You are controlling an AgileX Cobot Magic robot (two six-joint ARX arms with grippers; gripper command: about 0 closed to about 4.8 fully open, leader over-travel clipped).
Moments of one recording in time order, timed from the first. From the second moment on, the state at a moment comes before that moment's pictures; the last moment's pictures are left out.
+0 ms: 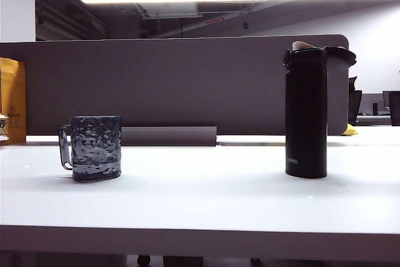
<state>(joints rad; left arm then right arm) -0.06 0.00 0.01 0.09 0.02 -0.04 -0.04 0.00 0.01 -0.01 -0.02 0.06</state>
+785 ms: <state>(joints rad) -0.06 0.00 0.03 0.06 0.04 -0.15 -0.04 0.00 0.05 -0.04 -0.02 0.06</state>
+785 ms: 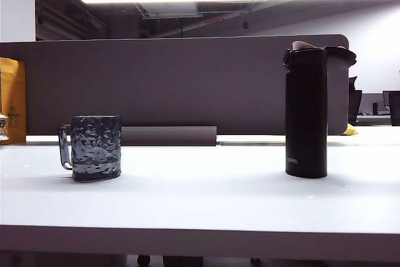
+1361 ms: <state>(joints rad) -0.06 0.10 0.22 0.12 0.33 -0.28 -0.04 0.09 0.43 -0.22 -0.11 0.05</state>
